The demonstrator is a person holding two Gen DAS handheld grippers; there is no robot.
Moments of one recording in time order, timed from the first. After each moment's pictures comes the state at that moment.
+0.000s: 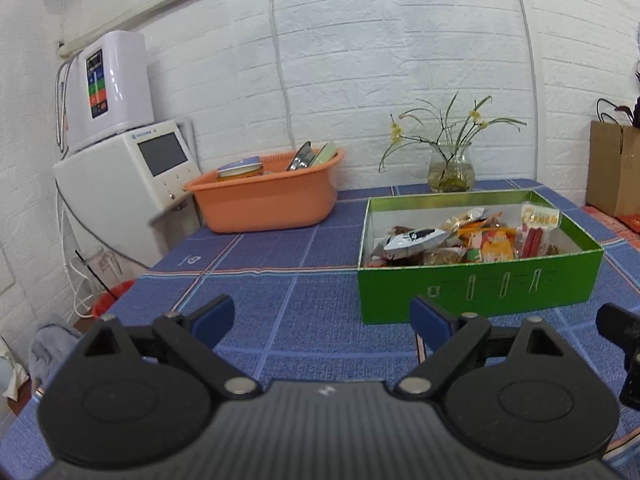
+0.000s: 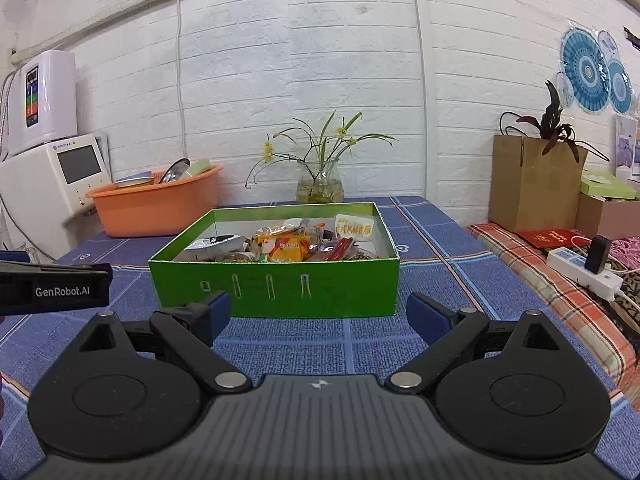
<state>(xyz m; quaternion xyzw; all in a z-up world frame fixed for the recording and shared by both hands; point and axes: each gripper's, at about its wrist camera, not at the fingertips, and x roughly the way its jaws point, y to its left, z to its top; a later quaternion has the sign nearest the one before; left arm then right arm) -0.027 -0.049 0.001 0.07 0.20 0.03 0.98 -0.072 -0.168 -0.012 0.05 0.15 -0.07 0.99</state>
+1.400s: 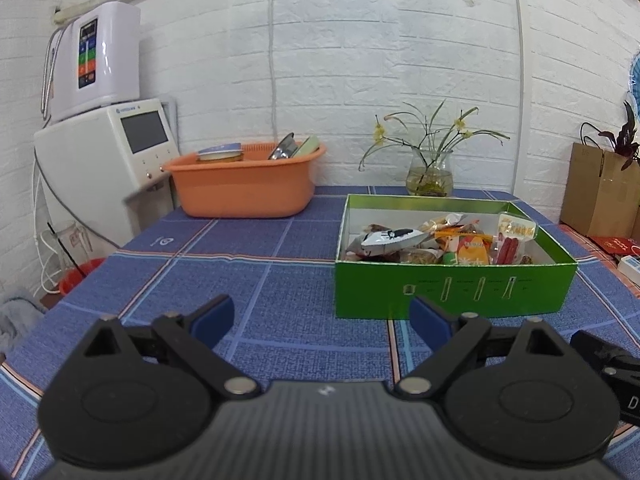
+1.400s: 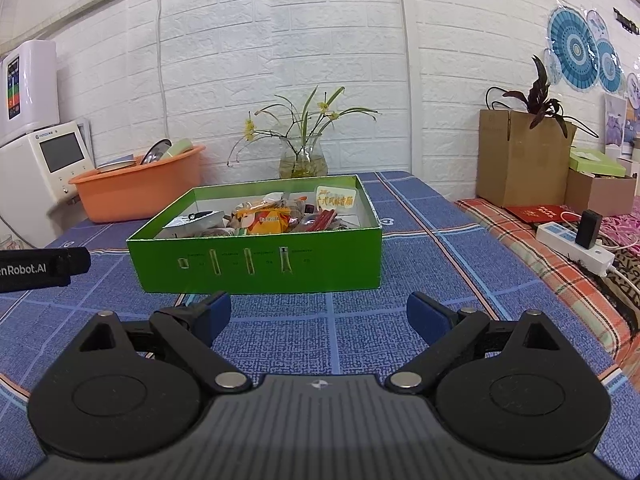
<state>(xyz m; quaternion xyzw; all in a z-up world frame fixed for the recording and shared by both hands) -0.030 -0.036 -0.002 0.02 0.20 -0.02 0.98 -0.070 -0.177 -0.025 0.06 0.17 -0.08 0.98</state>
